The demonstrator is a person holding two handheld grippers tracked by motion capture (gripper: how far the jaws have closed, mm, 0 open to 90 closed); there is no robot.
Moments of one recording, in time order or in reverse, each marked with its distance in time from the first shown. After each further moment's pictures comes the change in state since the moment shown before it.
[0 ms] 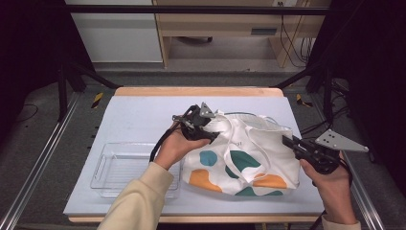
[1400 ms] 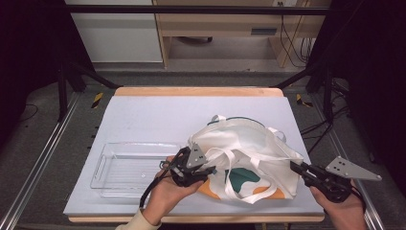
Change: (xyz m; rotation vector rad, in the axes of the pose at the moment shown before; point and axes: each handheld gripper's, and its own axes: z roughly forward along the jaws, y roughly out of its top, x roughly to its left) left arm -0.085 -0.073 -0.044 -0.103 -0.042 -0.007; right arm 0.014 -0.043 -0.043 0.067 0.021 0.029
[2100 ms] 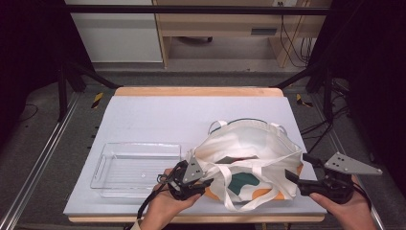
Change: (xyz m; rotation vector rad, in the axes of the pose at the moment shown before) left arm -0.014 -0.025 0.001 0.001 -0.025 -0.003; right arm 0.006 0.022 -0.004 0.063 0.022 -0.007
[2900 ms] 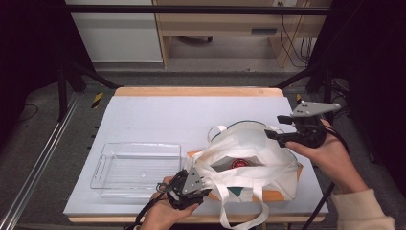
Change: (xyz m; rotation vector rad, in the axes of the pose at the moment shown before) left arm -0.012 -0.016 -0.002 0.034 -0.016 0.032; right arm -0.018 0.106 0.082 0.194 0.037 -0.179
